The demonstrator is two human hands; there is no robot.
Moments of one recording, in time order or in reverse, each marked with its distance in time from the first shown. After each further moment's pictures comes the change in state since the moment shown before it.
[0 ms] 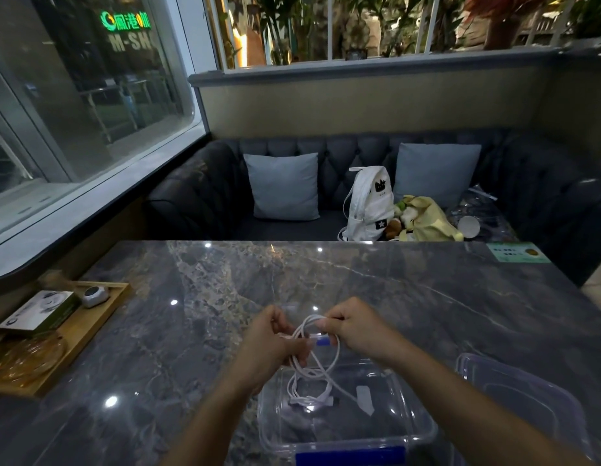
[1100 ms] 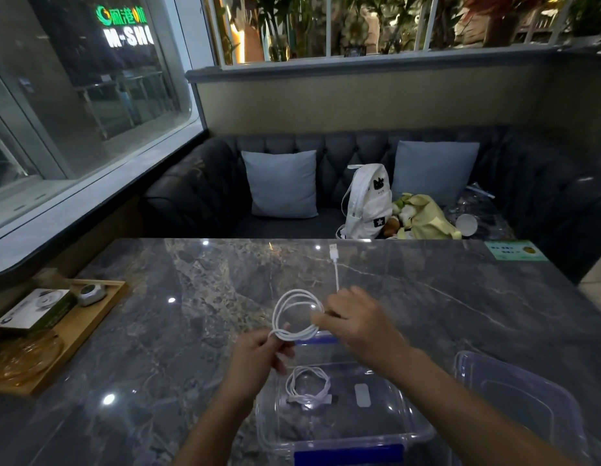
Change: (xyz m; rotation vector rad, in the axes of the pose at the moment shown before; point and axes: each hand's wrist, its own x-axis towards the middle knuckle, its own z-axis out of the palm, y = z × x) left_hand -0.014 -0.013 -0.003 0.044 0.146 -0.029; right_hand -0.012 0.002 0.000 -0.787 0.560 -0.877
